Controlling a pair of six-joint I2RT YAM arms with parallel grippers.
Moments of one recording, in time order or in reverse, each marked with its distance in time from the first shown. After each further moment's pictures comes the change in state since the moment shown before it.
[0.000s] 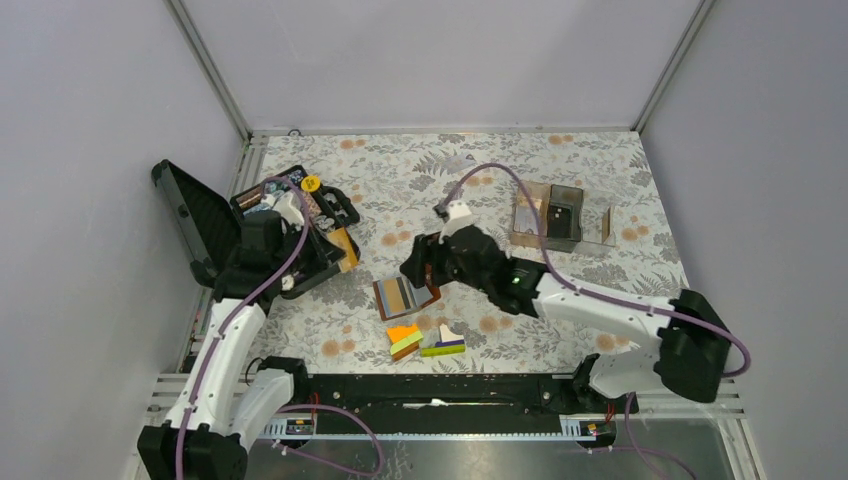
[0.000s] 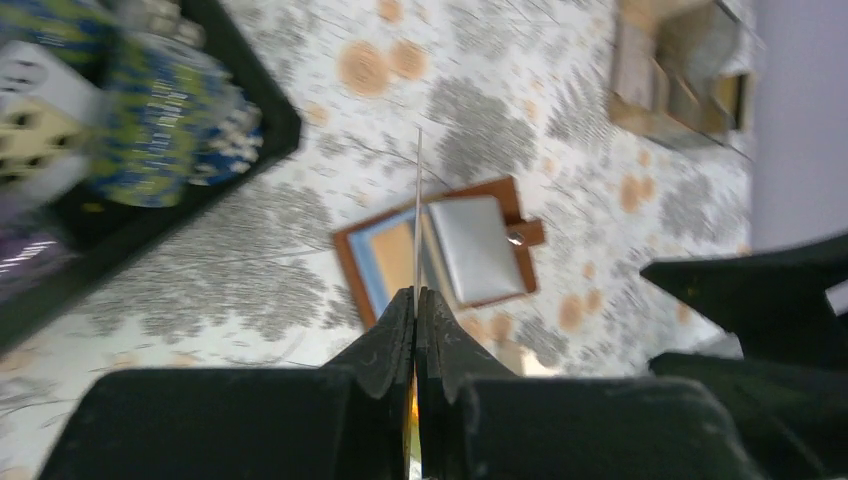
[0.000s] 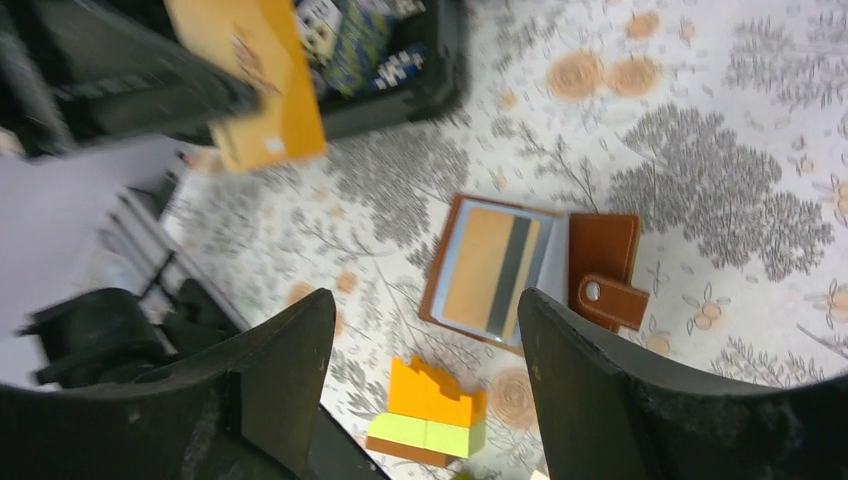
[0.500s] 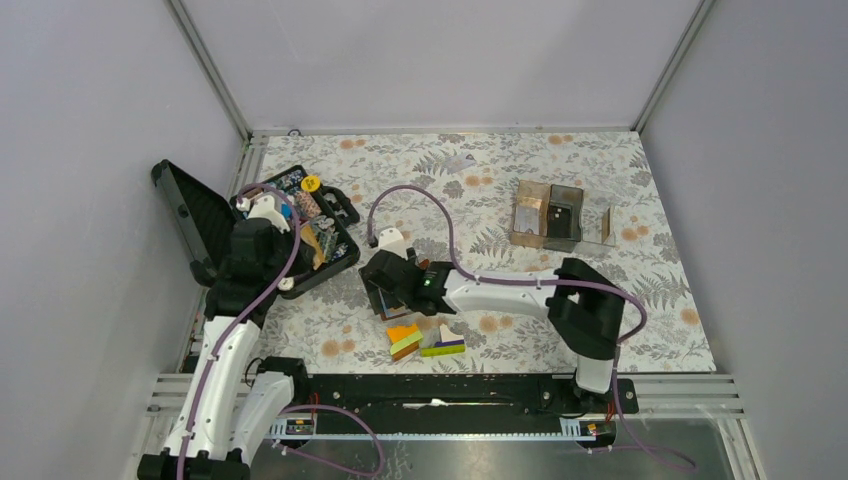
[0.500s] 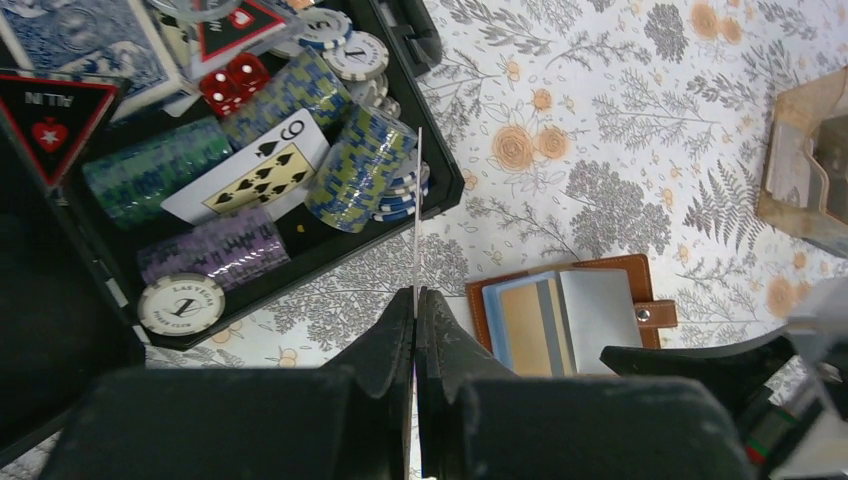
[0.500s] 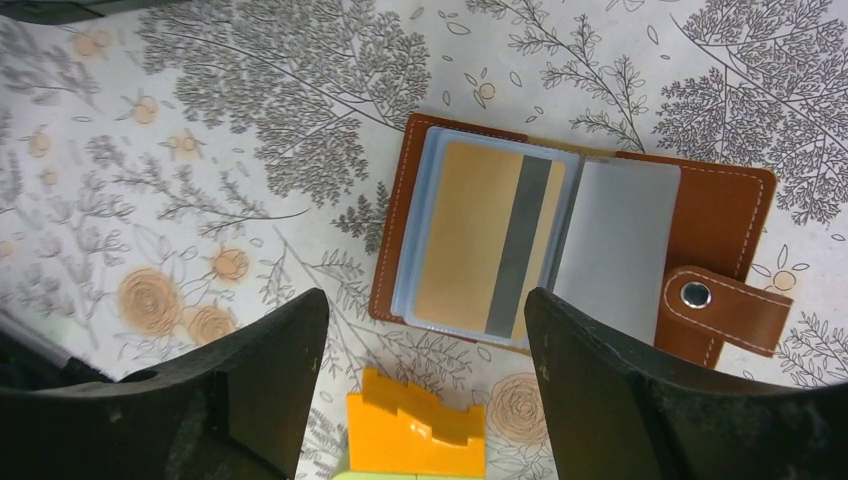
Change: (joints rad) left arm 0.021 -0.097 0.003 -0.056 -0.344 0.110; right arm 0.209 0.507 0.395 -0.345 0.259 -0.001
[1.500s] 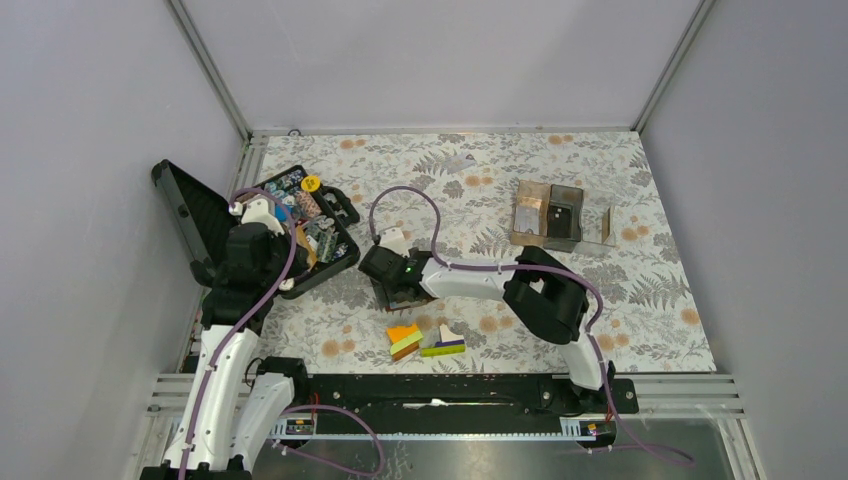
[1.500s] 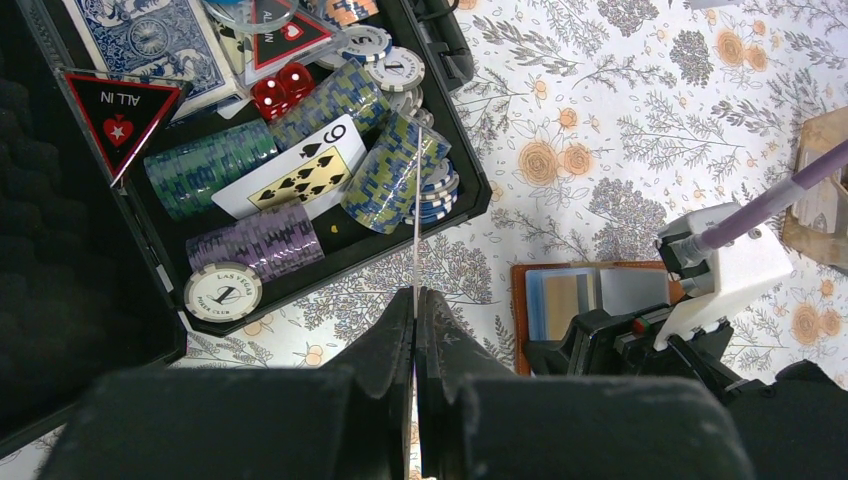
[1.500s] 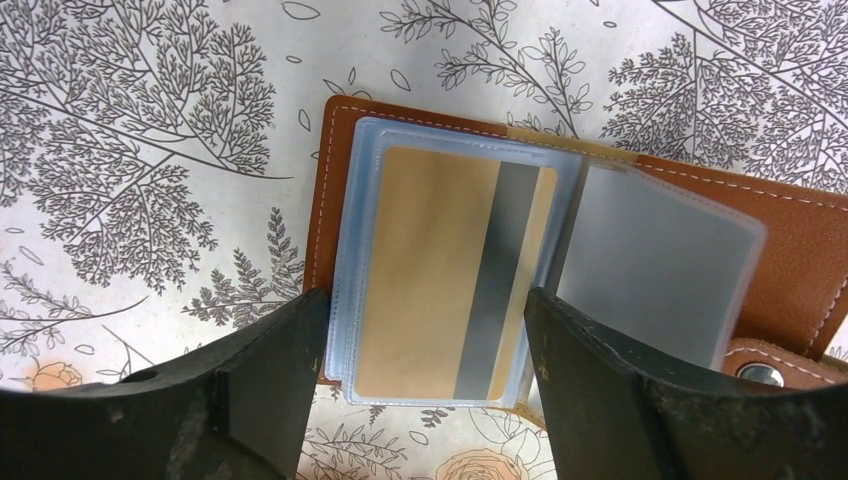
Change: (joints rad) left arm 0.007 -0.063 0.000 -0.033 -0.080 0.006; right arm -0.068 0.263 0.183 -0.174 0.034 0.050
